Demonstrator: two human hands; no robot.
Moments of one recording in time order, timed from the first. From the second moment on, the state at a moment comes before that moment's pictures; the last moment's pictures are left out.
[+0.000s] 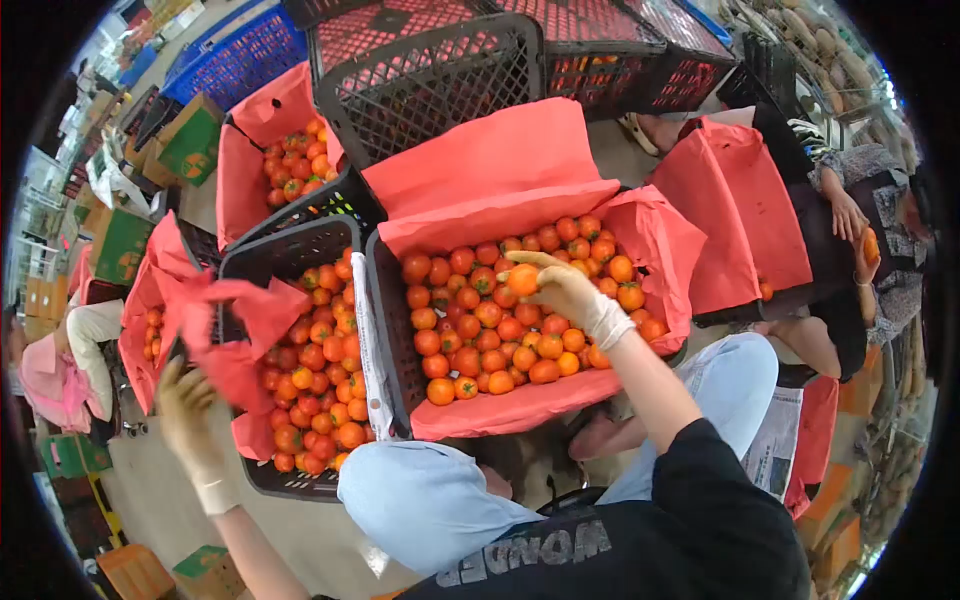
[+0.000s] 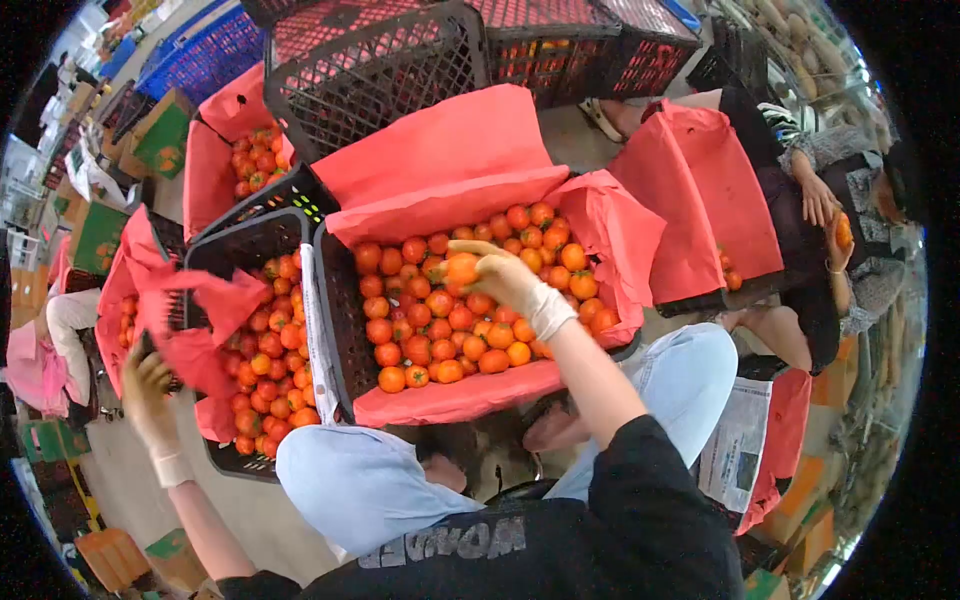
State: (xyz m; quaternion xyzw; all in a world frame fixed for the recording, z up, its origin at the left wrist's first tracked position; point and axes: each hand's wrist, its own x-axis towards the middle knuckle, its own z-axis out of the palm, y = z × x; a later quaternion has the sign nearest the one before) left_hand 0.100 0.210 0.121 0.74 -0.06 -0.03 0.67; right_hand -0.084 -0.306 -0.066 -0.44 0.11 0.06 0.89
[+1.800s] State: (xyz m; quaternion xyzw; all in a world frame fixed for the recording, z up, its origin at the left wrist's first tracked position) left_hand -0.010 -0.049 0.118 0.39 0.03 -0.31 0.87; right_hand -0.131 -0.286 -0.038 -0.87 0.22 0.01 0.44
